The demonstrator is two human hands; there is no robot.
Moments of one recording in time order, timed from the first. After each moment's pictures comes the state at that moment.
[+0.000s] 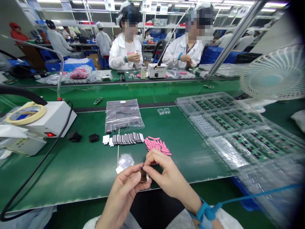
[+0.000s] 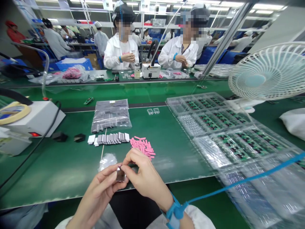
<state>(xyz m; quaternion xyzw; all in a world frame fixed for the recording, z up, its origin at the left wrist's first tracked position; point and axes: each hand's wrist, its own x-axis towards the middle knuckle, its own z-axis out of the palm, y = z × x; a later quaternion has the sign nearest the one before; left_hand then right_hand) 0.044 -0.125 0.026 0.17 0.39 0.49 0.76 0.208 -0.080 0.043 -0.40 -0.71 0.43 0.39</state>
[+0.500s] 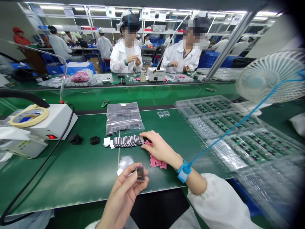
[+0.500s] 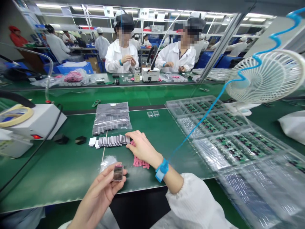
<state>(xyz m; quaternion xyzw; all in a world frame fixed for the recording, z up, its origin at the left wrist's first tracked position) 0.040 -0.124 0.031 0.11 0.37 0.51 0.77 0.209 0.006 0.029 -0.44 -0.80 0.29 0.29</state>
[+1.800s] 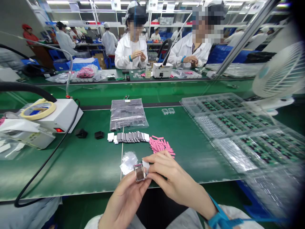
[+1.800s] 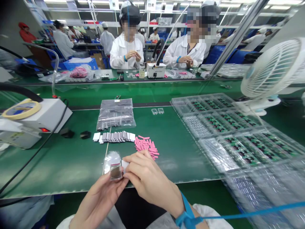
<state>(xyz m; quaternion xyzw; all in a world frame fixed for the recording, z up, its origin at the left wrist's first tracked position) 0.048 -0.133 0.037 -0.04 0.29 0.55 0.78 0.220 -0.082 0.061 -0.32 -0.86 0.27 0.28</state>
